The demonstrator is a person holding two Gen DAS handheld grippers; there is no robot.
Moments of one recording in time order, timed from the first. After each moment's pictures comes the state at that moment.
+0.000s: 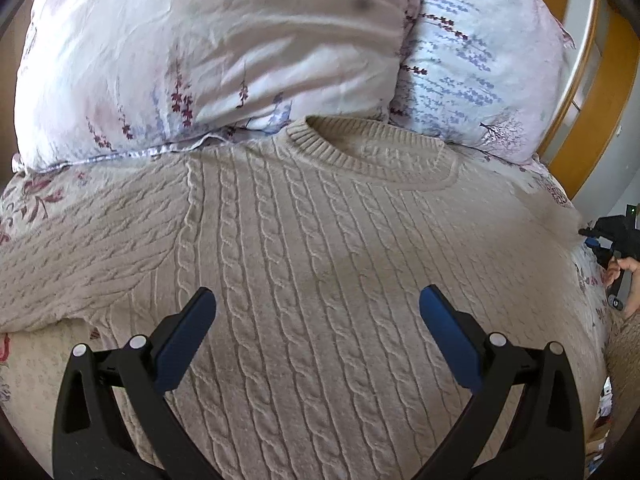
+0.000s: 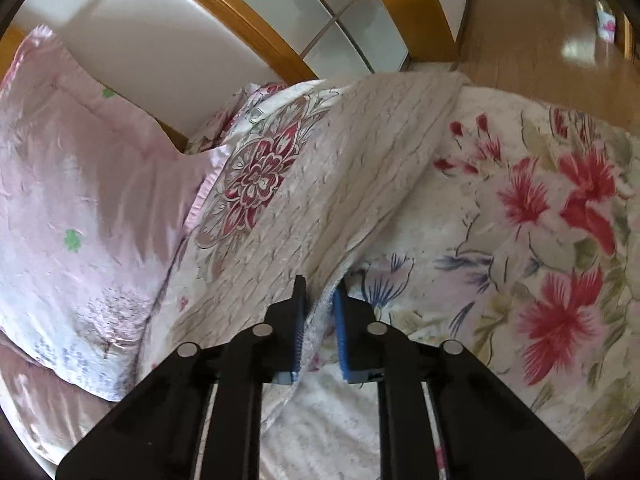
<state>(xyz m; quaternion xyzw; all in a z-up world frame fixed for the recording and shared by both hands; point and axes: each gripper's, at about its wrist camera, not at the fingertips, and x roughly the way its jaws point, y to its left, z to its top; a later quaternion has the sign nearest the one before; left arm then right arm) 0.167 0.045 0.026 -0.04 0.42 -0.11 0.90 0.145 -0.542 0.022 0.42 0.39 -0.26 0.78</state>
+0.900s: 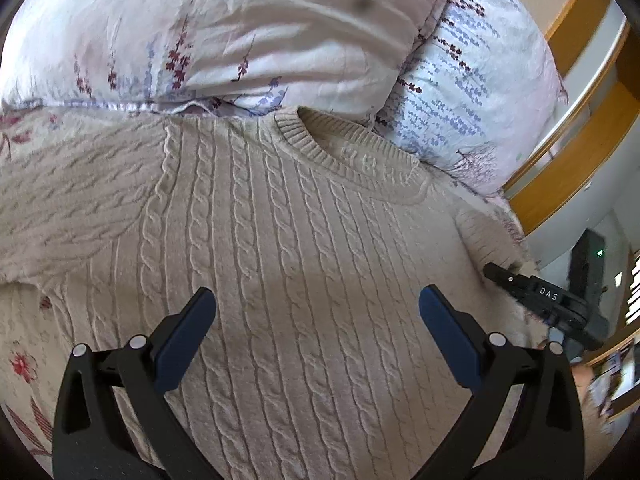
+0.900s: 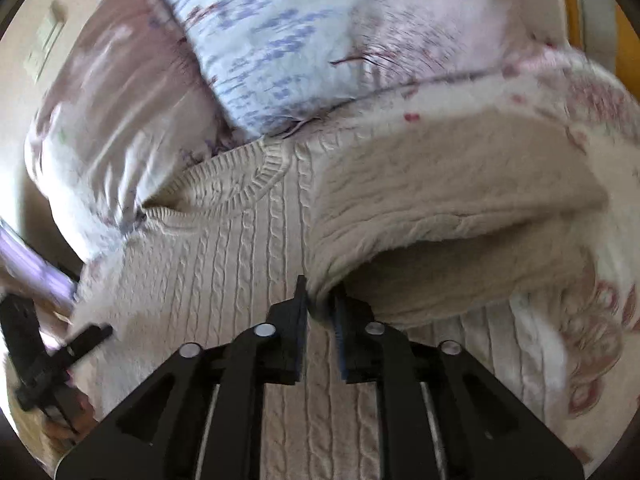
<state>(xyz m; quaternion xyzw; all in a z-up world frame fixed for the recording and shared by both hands) 0.172 0.062 0.027 -0.16 0.45 -0.16 0.86 0.174 -0.286 0.036 0.27 0.47 0.07 0.84</state>
